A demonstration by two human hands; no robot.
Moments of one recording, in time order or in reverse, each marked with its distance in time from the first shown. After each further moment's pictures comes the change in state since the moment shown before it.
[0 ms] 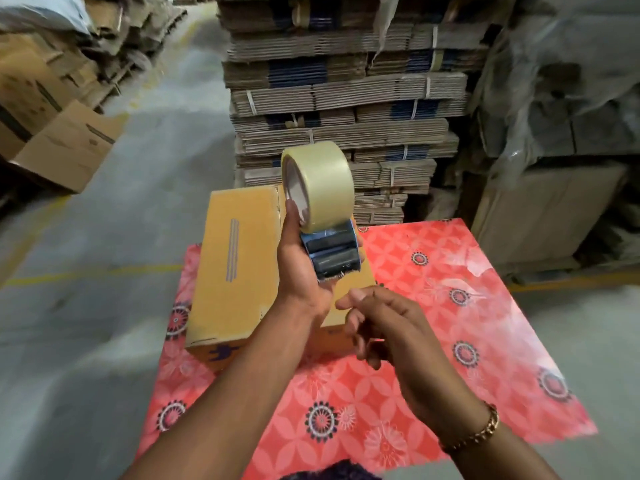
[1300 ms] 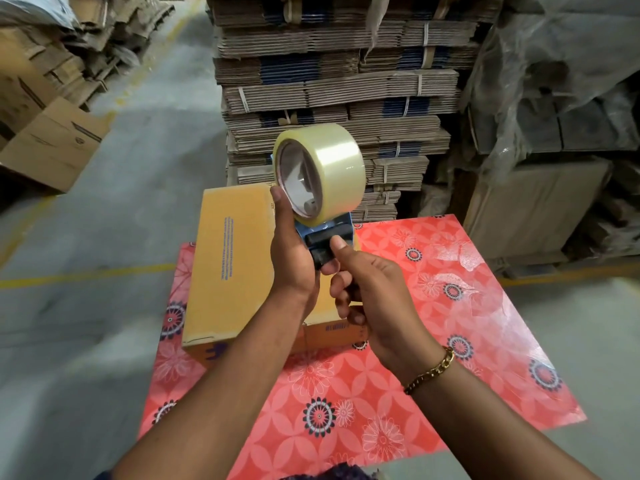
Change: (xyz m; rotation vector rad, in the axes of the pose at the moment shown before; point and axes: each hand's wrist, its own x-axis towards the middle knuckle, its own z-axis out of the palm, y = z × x) left_hand -0.001 0.005 -0.001 0.239 0.035 0.222; right_hand 0.033 -0.021 0.025 0.081 0.112 0.060
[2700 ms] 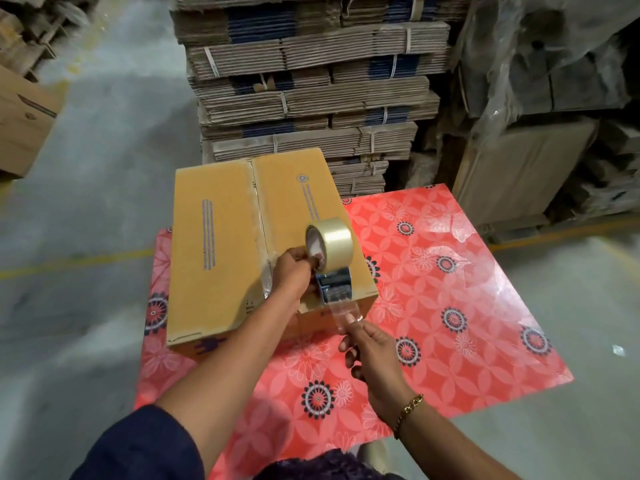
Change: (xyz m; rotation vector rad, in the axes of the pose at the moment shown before) left_hand 0.075 -0.130 -0.079 0.661 0.192 -0.469; right_hand 0.009 0.158 -0.043 0.026 0.258 0.321
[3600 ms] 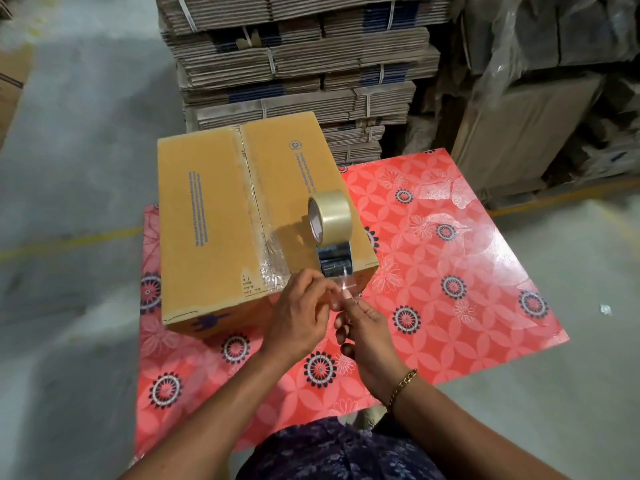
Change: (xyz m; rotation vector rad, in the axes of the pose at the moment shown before) left_hand -0.080 -0.079 -0.030 0.742 -0.101 0.941; right_hand 0.003 0.015 0.014 0.133 -0.018 0.055
